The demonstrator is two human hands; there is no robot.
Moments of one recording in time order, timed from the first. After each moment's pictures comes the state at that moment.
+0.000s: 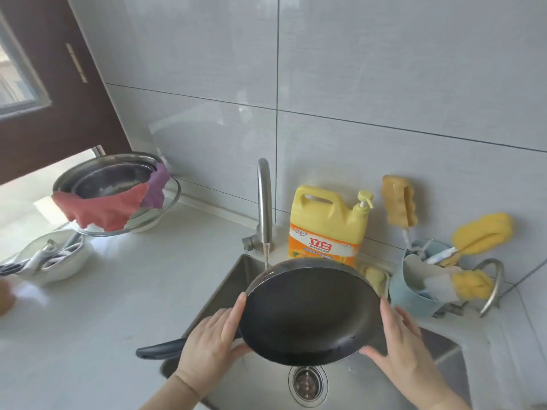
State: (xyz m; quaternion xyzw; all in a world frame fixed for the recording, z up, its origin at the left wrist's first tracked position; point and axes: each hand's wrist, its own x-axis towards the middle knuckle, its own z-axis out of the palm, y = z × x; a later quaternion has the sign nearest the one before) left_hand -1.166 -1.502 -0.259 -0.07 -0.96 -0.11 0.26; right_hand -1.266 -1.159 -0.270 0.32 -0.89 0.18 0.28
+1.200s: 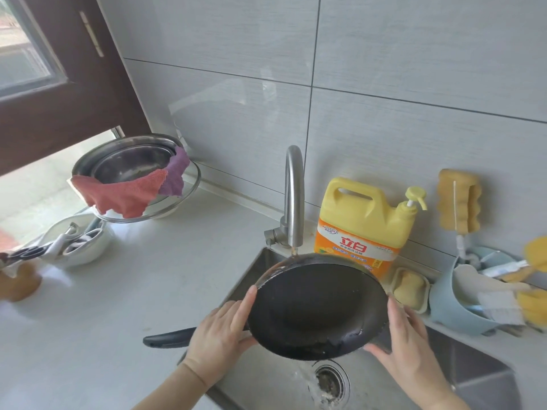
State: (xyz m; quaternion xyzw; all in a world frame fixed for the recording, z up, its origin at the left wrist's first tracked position) left_hand -1.187 -1.552 -0.268 -0.01 -0.97 -0.15 0.20; right_hand -1.298 -1.205 -0.303 0.31 -0.90 0.19 0.23
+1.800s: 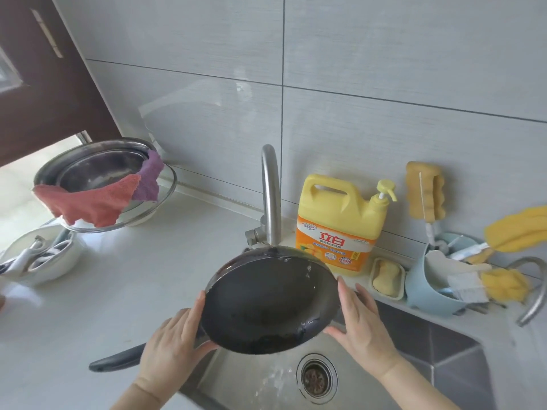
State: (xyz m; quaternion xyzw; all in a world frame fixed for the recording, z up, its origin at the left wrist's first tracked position) left_hand -1.163 -1.572 -0.278 -0.03 -0.96 -0.05 0.29; right_hand -1.295 -1.242 -0.290 0.36 -0.91 0.18 0.11
